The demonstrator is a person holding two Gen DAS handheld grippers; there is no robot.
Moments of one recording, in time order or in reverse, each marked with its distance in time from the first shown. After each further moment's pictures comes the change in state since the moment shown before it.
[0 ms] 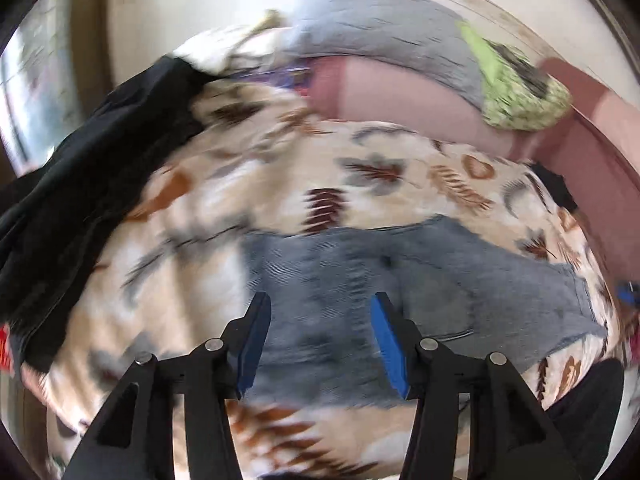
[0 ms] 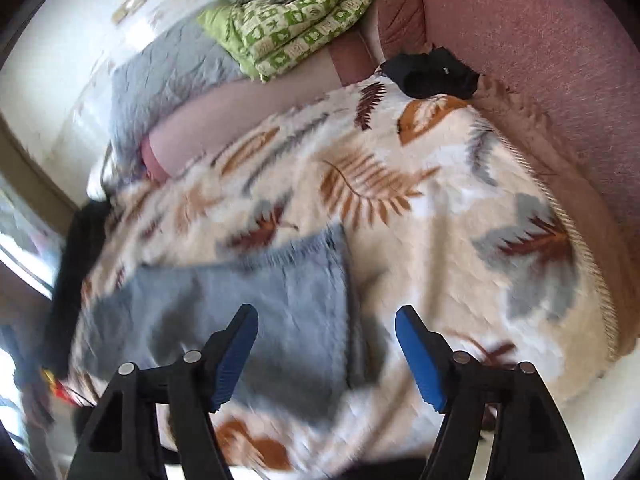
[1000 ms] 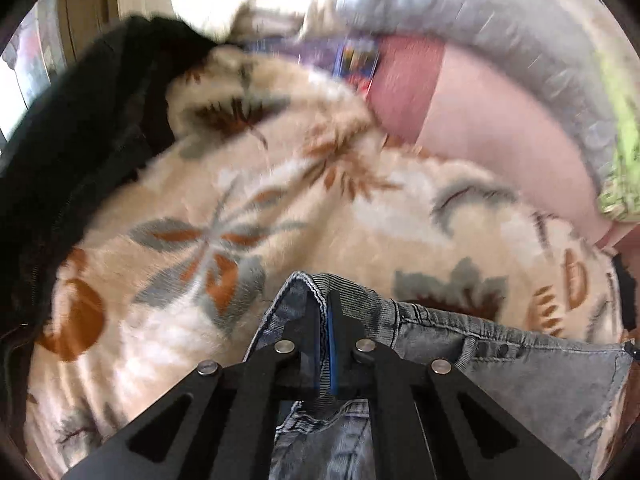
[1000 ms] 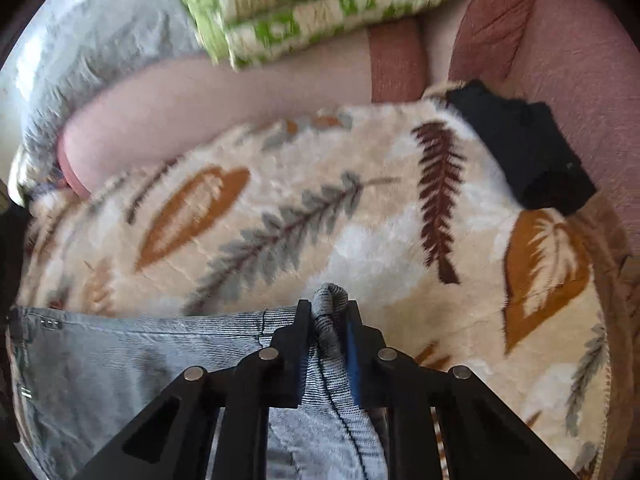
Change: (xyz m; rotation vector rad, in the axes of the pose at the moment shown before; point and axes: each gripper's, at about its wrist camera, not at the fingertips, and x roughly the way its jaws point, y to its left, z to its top) left arm 0.184 0.035 0.175 -0.243 0.081 0.129; right arm 0.173 0.065 0.190 -0.159 0.012 -0.210
